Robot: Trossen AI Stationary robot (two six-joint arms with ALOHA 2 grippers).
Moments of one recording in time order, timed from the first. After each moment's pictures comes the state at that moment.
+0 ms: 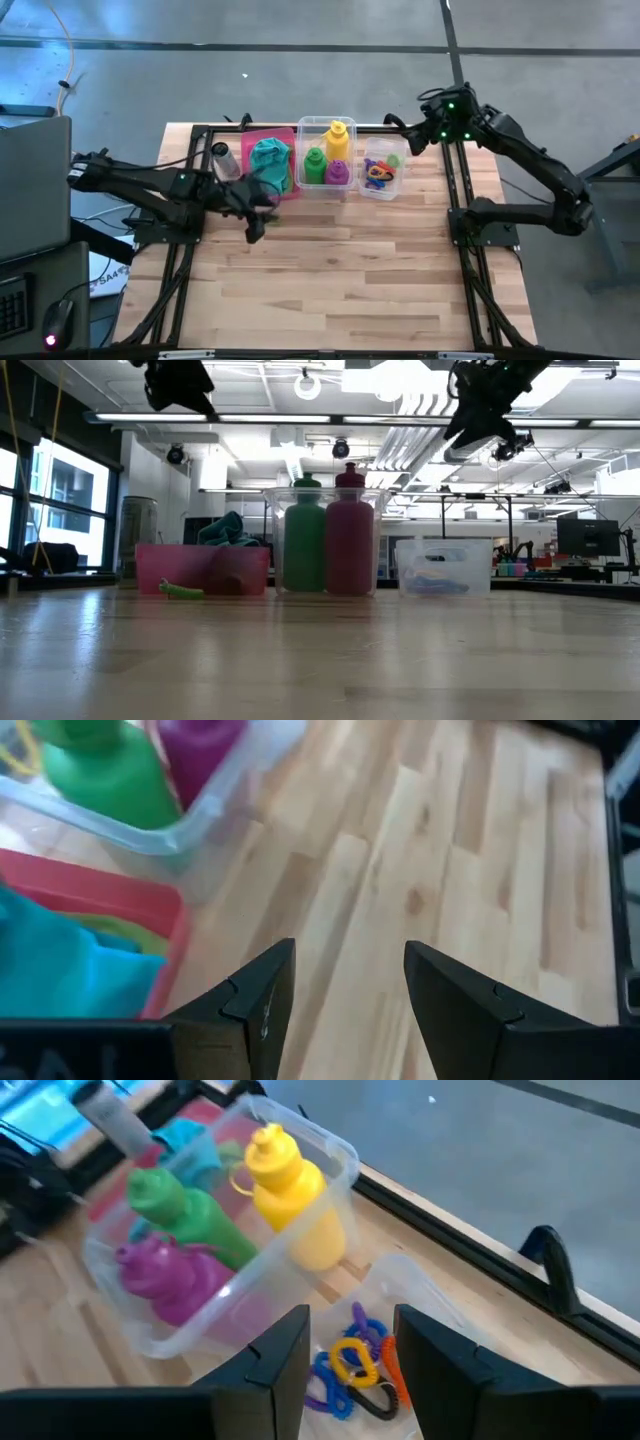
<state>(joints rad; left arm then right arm) -0.17 1.05 1.04 -0.69 -0.25 -0.47 -0.79 1.06 1.13 -0.78 -0.19 0.19</state>
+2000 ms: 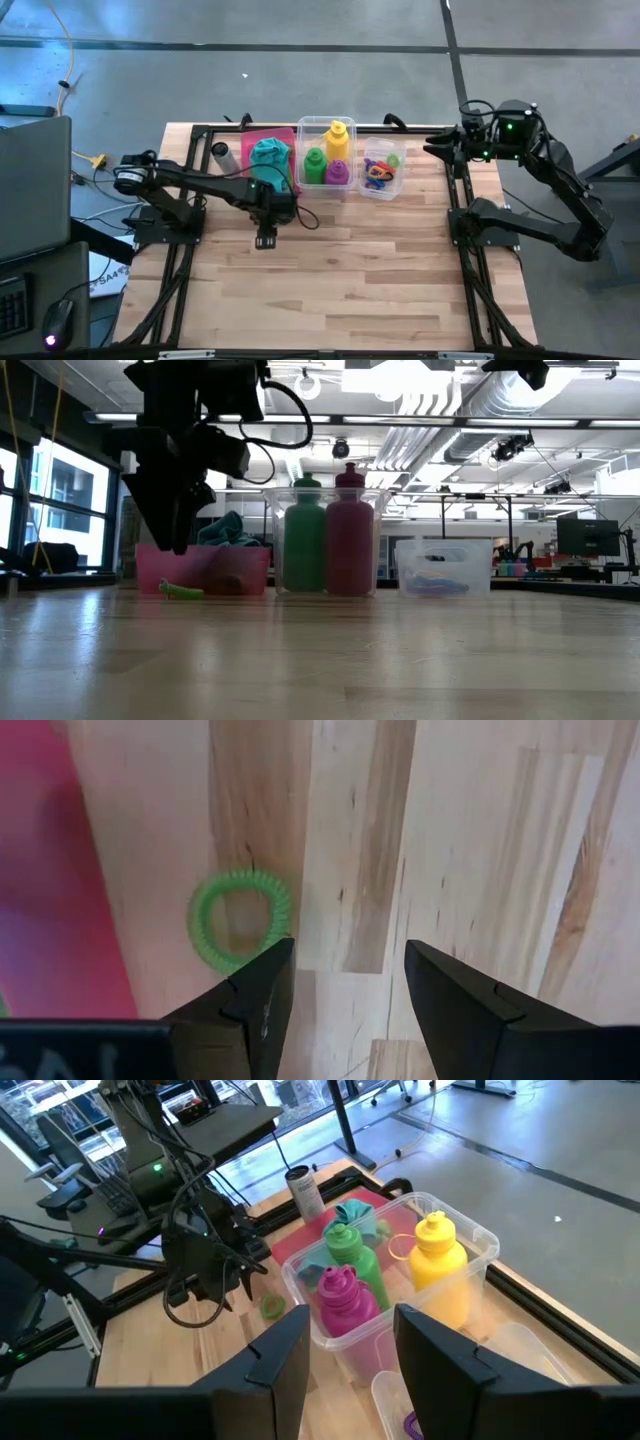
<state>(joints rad) -0.02 1.54 1.04 -0.86 0.03 -0.10 -0.74 0.71 1.13 -0.78 -0.44 0.18</state>
